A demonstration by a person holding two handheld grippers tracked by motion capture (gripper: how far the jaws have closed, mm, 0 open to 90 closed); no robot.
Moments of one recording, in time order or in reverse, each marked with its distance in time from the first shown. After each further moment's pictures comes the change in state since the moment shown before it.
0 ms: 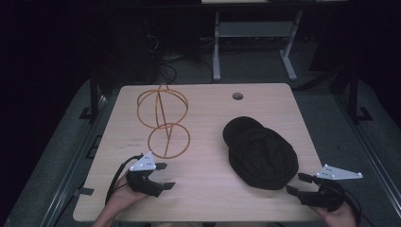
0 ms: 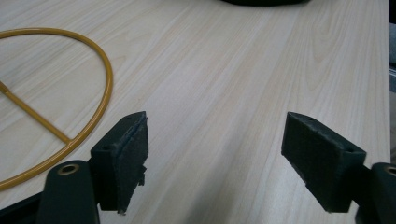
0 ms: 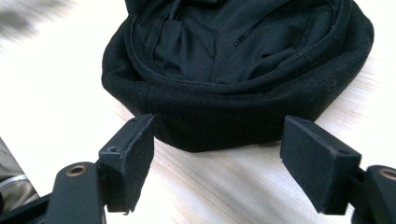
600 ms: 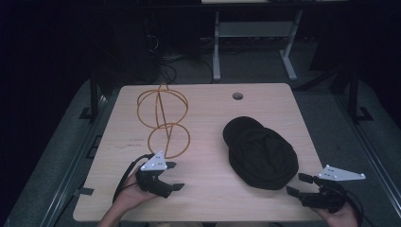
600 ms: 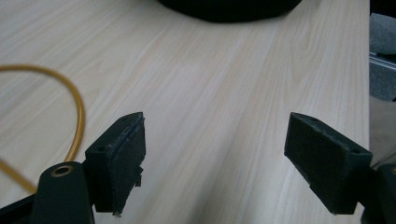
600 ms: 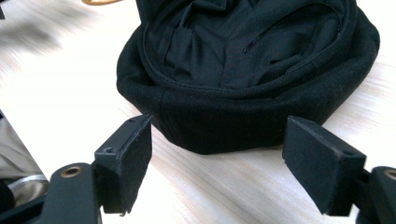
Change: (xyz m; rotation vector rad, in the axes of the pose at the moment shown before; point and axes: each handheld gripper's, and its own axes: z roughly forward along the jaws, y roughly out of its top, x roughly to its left) left arm -0.019 0.032 0.013 0.006 -0.026 0.067; right arm 0.002 0.000 -0.006 -0.024 0.026 0.004
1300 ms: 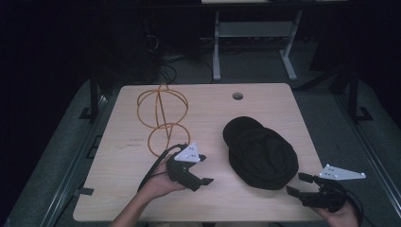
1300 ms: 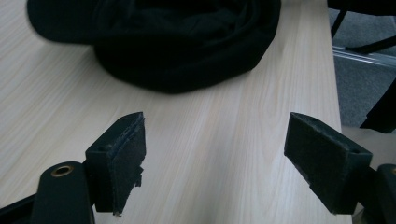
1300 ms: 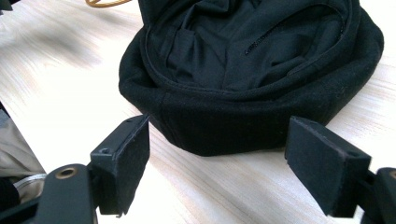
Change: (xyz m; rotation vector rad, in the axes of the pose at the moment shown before) left arm -0.019 0.073 0.051 -0.005 -0.109 0.125; right arm -0.002 0.001 0.001 -0.003 0.018 -0.013
